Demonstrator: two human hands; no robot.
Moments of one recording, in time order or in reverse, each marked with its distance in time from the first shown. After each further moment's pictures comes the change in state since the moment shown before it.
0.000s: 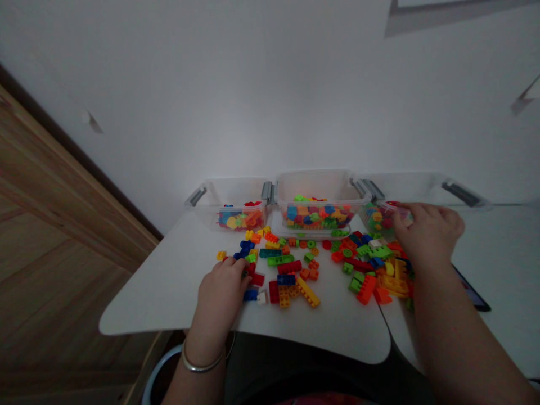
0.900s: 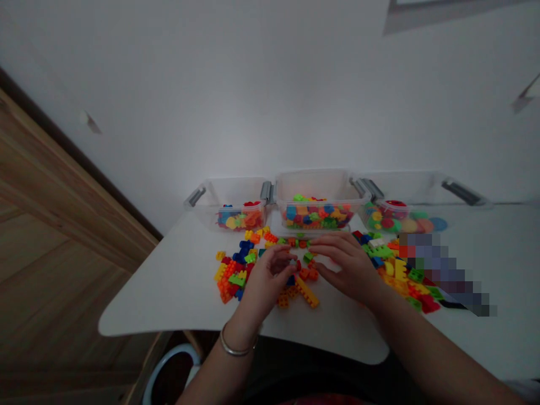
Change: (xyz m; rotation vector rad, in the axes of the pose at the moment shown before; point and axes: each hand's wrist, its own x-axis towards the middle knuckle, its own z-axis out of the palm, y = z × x) left_hand 0.023 0.062 0.038 -1.550 0.013 0.197; right_hand -0.061 -0.100 -0.041 0.885 -0.123 -0.806
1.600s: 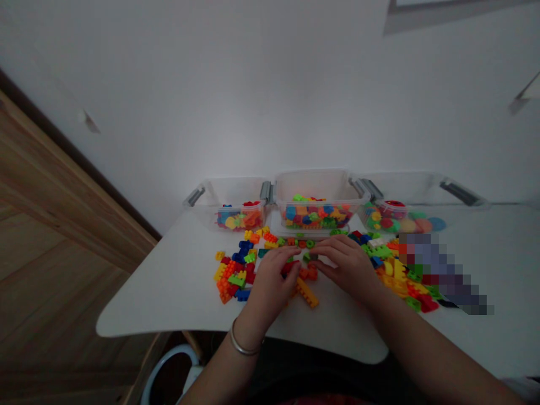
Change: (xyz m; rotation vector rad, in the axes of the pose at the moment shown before) left_hand 0.003 0.001 0.007 0.595 0.040 0.345; right_hand -0.009 0.008 0.009 -0.079 -0.037 0.045
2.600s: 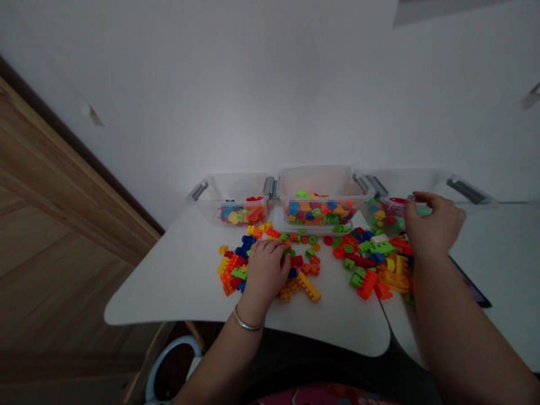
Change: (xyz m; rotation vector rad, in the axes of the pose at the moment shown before) left_hand 0.000 -0.024 -0.003 0.563 0.002 0.038; right_hand -0.025 0.132 -0.060 -0.543 0.500 0.785
